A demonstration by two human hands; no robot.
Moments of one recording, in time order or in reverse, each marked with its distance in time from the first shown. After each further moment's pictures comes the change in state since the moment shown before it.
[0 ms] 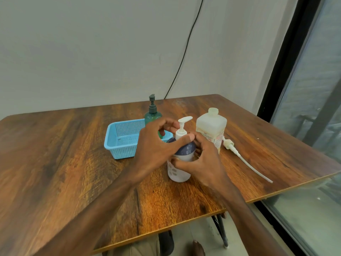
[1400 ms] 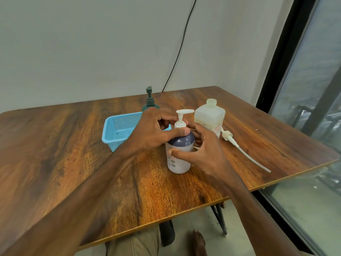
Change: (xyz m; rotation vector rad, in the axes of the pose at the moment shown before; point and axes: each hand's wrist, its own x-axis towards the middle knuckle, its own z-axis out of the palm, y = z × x) left_hand 0.026 -0.008 -0.013 0.004 -0.303 0.186; right_hand -0.002 -0.001 -0.007 0.026 -0.015 -0.006
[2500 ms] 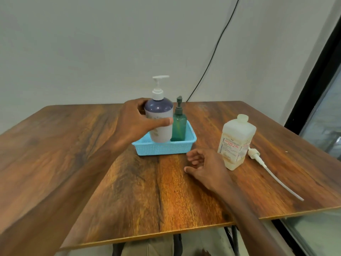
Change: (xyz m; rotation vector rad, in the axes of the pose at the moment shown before) left_hand -0.027 -0.028 -0.086 0.028 0.402 -0.378; right_hand 0.024 0.028 0.048 -0.368 -0.142 0.170
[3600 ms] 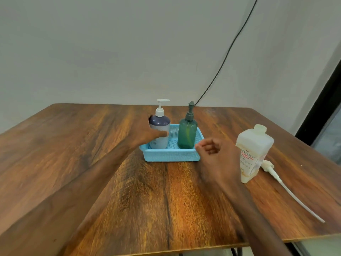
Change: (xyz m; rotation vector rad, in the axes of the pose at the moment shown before) left_hand 0.058 -0.098 0.017 0.168 -0.114 -0.157; right_hand 0.021 -0.041 -0.002 0.096 0.374 -0.107
